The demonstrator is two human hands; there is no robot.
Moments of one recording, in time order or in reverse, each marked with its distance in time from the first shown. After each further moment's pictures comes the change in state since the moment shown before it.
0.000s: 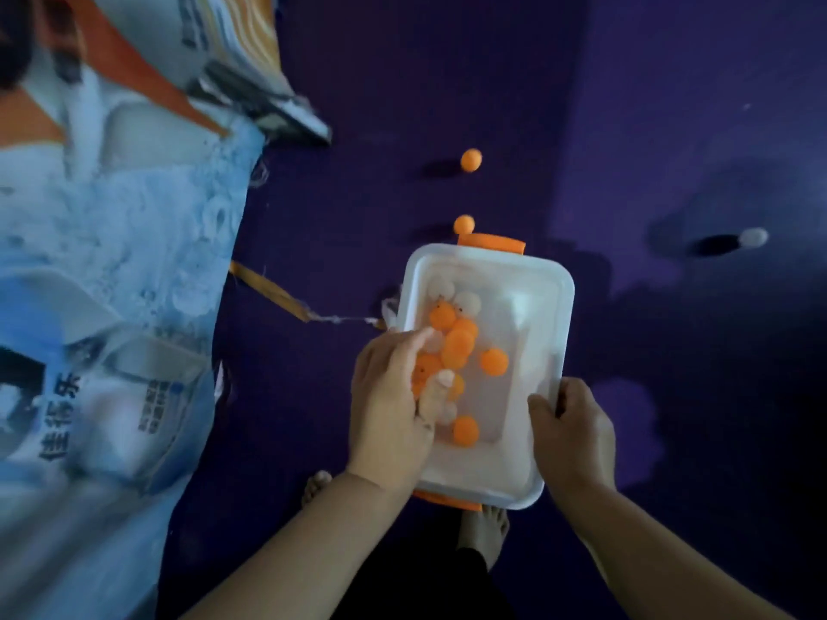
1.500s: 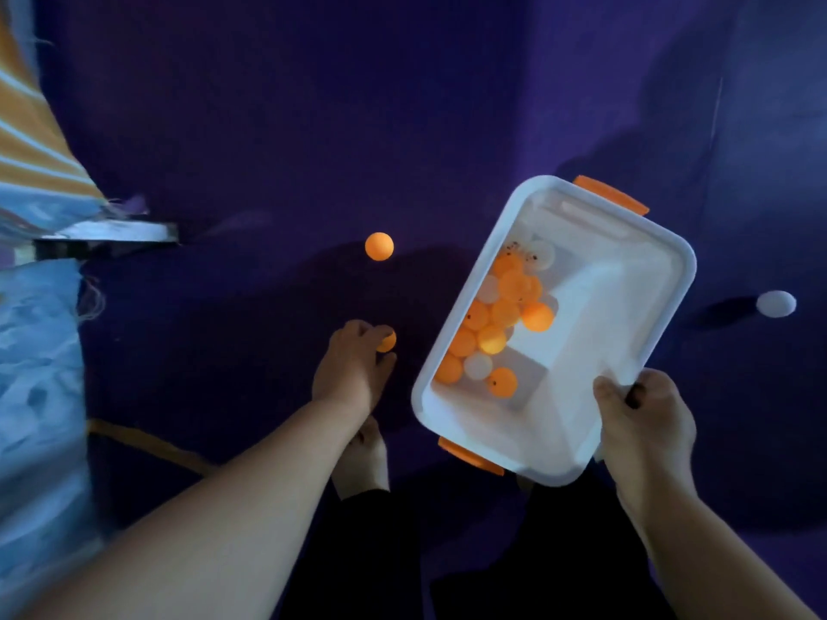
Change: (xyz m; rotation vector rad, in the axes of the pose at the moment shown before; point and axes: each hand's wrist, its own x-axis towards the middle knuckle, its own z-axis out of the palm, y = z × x) left_hand 0.343 -0.049 0.177 0.403 -0.548 -0.334; right_hand 0.329 -0.046 -0.055 0.164 0.114 0.307
